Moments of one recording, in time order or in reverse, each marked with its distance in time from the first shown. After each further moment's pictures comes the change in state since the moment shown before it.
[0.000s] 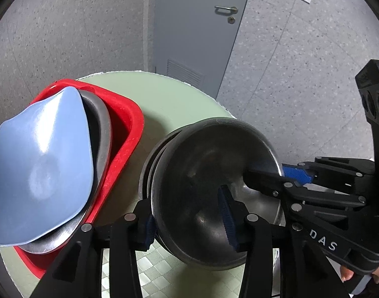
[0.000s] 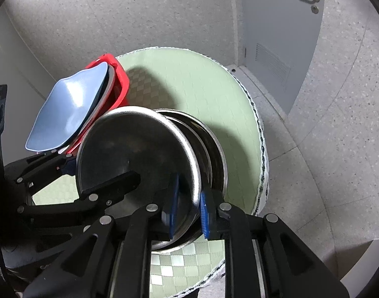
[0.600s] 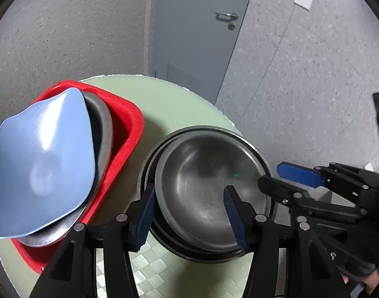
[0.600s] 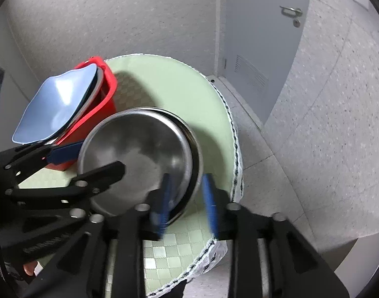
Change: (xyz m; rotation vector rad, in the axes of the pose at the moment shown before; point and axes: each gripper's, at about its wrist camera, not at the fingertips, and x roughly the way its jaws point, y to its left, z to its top) left arm -0.017 0.005 -0.009 -0.023 -0.032 -0.023; right arm -0.019 -0.003 -0.018 0.000 -0.069 -0.135
